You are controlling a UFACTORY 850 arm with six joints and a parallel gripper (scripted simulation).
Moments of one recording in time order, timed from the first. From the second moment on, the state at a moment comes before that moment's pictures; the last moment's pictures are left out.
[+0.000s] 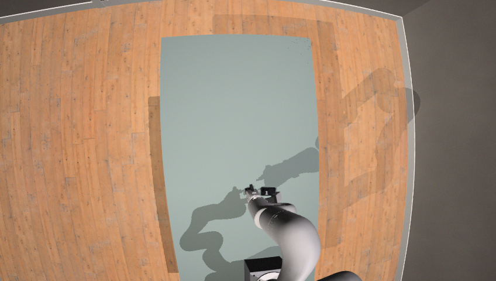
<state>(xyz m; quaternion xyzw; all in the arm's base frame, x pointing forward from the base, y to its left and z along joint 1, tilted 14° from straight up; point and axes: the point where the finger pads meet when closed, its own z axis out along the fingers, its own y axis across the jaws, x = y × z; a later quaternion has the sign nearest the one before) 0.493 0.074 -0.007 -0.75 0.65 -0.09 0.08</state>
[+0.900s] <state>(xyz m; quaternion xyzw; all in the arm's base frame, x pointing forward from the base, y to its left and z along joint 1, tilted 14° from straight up) 0.494 0.074 -0.012 -0.75 0.65 -0.09 0.08</state>
